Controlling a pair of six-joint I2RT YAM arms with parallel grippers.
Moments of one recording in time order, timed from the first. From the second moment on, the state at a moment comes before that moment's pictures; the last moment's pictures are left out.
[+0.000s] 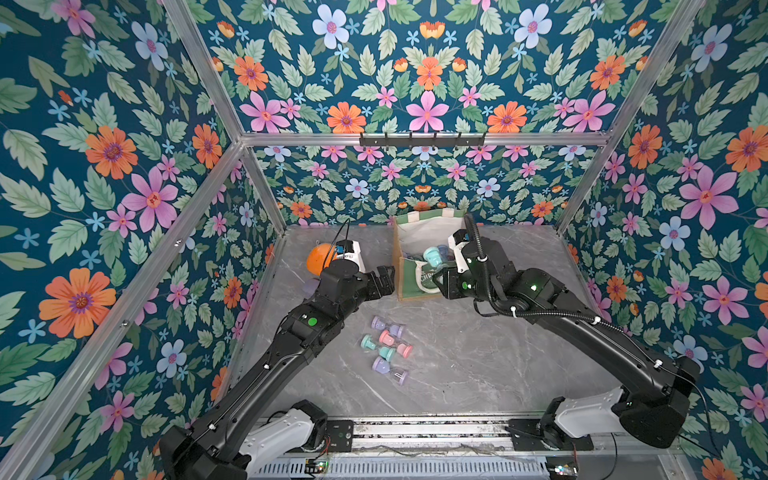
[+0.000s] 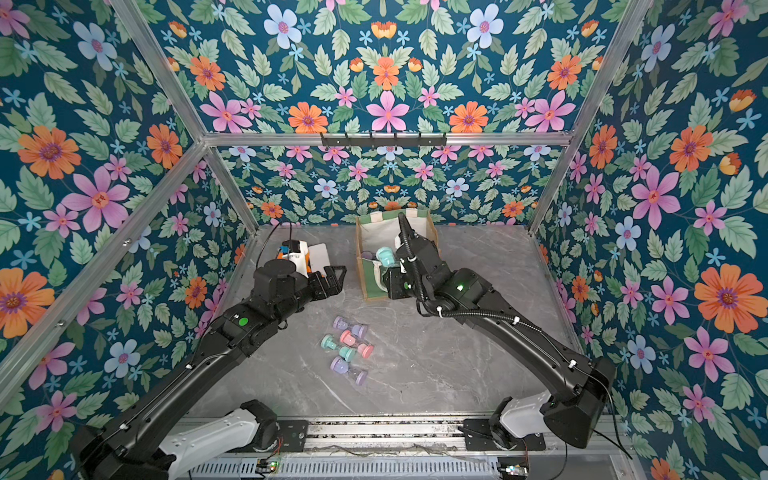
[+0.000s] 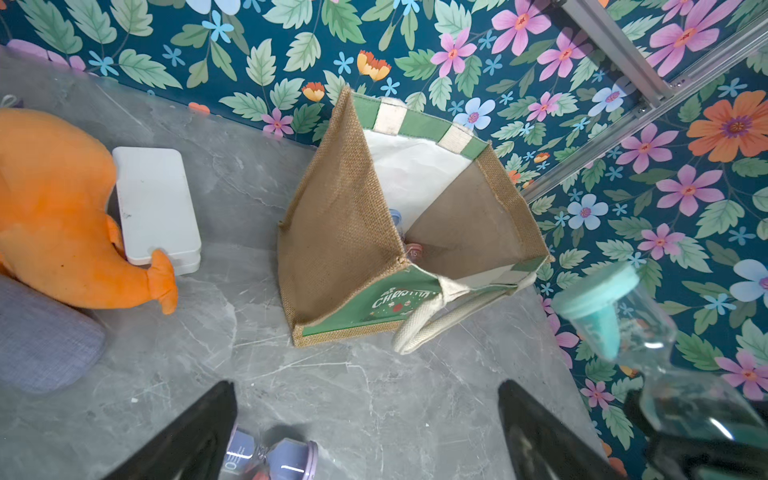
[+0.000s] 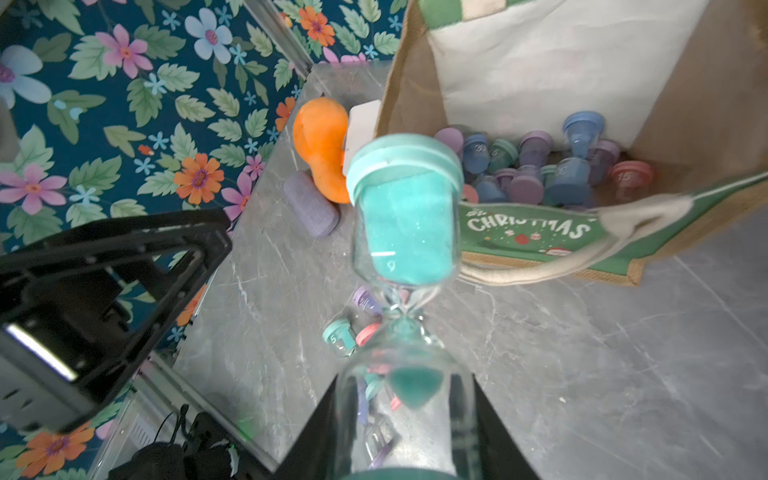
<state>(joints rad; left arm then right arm) -0.60 1.06 1.02 -0.38 -0.09 -0.60 0.77 1.40 1.51 -0.76 0.08 0.54</state>
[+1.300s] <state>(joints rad) -0.57 1.46 1.22 -0.17 0.02 -0.54 0.45 2.25 2.08 -0.83 0.11 0.40</state>
